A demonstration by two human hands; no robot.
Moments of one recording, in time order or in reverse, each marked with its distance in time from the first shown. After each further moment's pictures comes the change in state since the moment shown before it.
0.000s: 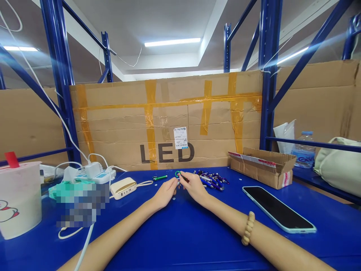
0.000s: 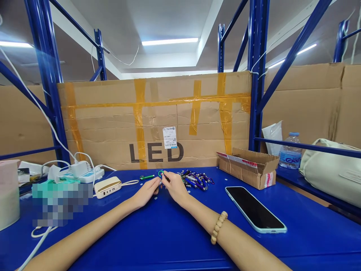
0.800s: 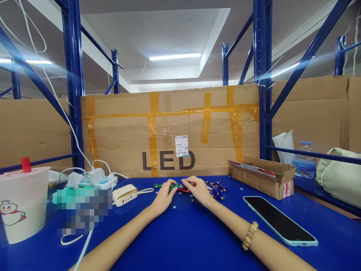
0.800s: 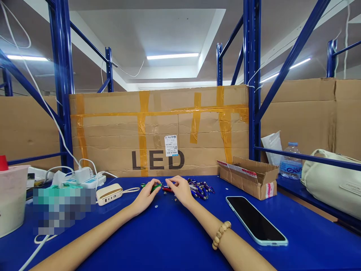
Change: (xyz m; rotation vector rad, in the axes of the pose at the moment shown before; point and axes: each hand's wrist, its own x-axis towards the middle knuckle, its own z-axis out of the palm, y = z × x) left_hand 0.000 0.001 -0.009 0.211 0.181 0.120; right_hand 0.006 0.014 -0.010 0.194 0.079 0.227
